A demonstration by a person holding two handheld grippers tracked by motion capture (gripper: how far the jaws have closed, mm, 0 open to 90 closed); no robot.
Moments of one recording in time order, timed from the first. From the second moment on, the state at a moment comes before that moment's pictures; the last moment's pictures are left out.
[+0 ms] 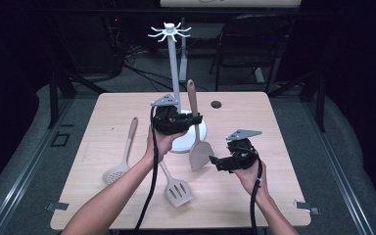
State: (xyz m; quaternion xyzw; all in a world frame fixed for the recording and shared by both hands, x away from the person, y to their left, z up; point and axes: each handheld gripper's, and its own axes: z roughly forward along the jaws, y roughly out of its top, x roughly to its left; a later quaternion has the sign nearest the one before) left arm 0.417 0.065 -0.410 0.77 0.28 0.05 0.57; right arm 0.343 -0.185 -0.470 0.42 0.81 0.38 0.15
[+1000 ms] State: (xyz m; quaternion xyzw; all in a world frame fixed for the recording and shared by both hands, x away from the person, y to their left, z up) left arm 0.457 0.083 -0.366 0.78 0.26 0.06 0.56; right arm 0.359 -0.205 -0.495 0.41 0.84 0.33 0.13
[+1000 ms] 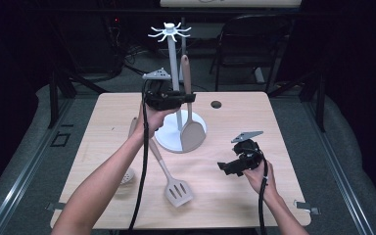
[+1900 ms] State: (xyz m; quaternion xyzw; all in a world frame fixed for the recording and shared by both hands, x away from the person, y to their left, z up) left arm 0.476 0.093 -0.340 0.78 0.26 0.06 0.56; right arm 0.362 -0.199 -0.501 0.40 0.86 0.31 0.12
